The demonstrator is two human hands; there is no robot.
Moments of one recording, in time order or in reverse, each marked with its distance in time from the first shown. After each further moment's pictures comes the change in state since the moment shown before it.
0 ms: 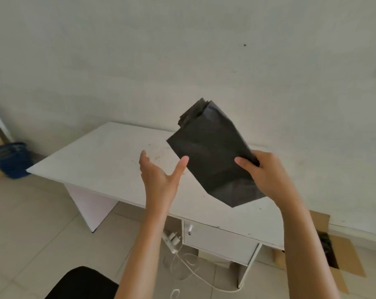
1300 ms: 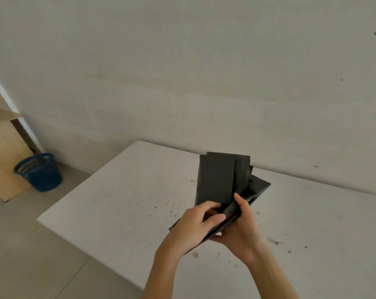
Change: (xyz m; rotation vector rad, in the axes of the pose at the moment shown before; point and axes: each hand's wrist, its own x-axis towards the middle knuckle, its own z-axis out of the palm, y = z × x) left_hand 0.325 -0.109 -0.012 0.343 -0.671 0.036; right_hand 0.269 -0.007 0.305 1.322 -0.445 0.714
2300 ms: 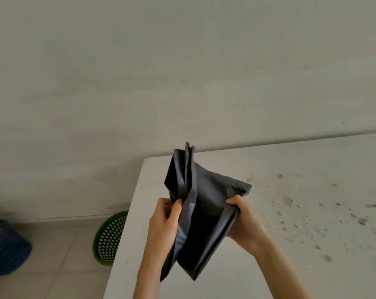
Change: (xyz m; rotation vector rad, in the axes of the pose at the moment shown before) left_hand 0.075 -0.213 -0.325 -0.260 0.153 0.026; right_hand 0.226 0.120 0.237 0.092 0.363 -0.162
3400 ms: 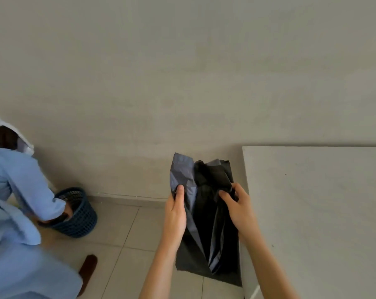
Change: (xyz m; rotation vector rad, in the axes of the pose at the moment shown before) left_hand 0.054 -0.147 -0.374 -0.355 0.139 -0.146; right_hand 0.070 0.222 0.376 -0.613 0.149 -0.452
